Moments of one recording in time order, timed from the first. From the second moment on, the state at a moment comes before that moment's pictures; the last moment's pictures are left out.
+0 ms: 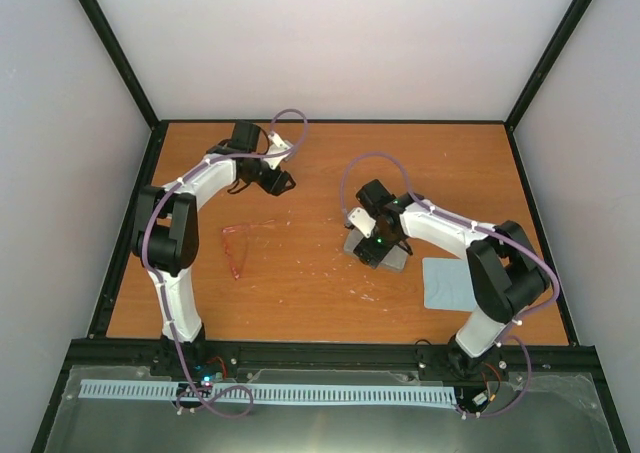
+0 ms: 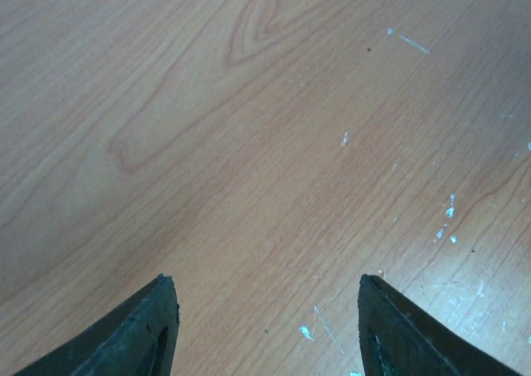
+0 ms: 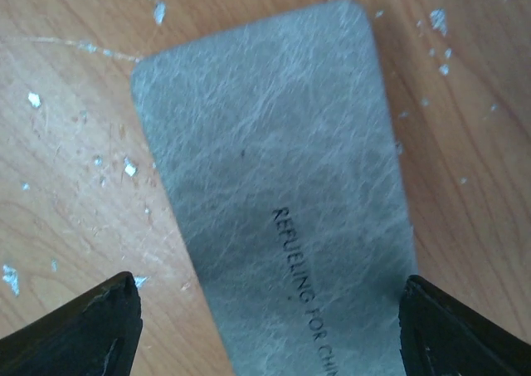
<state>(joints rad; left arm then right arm) -0.25 1.96 1.49 -0.52 0.44 0.42 0.60 1.66 1.06 -0.76 -0.05 -0.32</state>
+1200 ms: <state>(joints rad) -0.25 1.93 1.43 -0.49 0.51 0.41 0.59 1.82 1.22 -0.81 -0.05 -0.29</state>
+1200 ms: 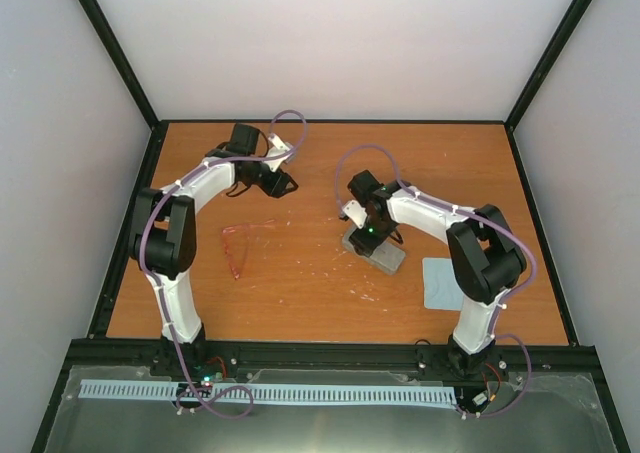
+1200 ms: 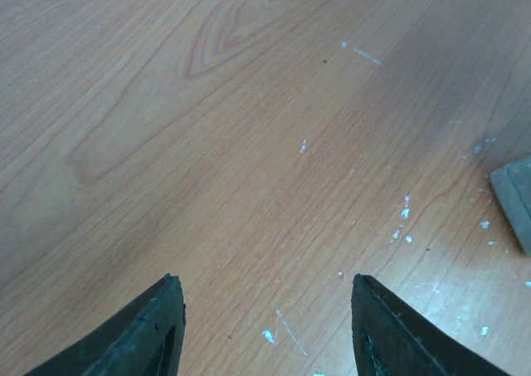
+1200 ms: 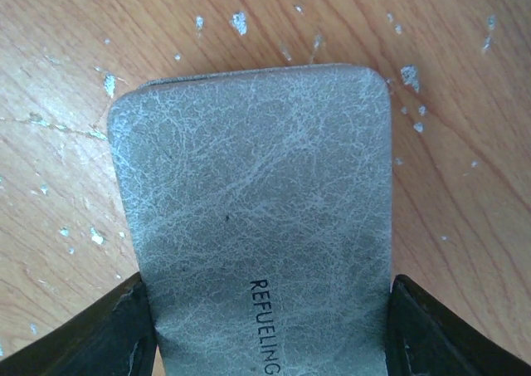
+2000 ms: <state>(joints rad) -0.38 1.58 1.37 -0.38 0.84 0.36 0.44 1.82 1.49 -0.66 -0.78 0.23</state>
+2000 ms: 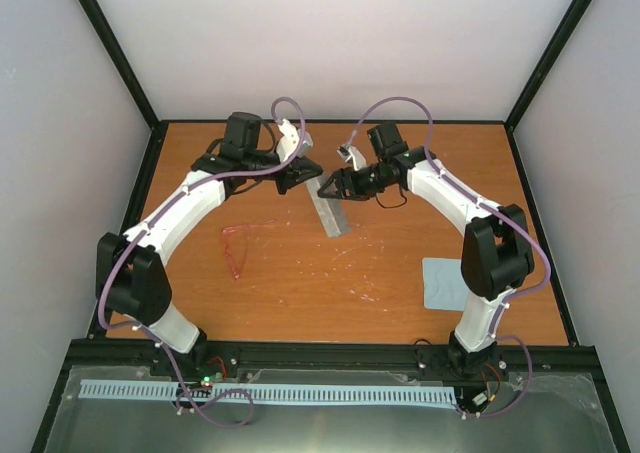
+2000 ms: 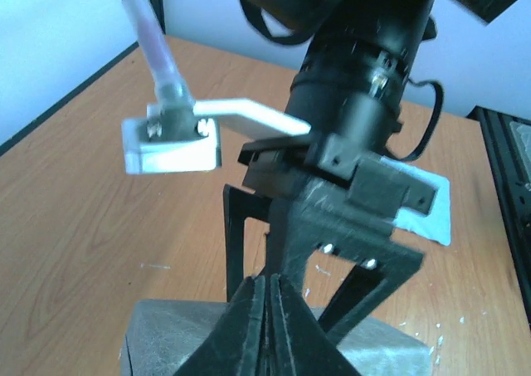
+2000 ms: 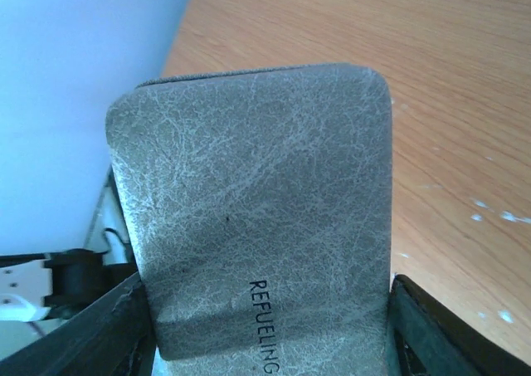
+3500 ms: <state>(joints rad) -0.38 1.77 1.27 -0.39 0.70 0.51 0.36 1.74 1.58 -0.71 -0.93 0.29</state>
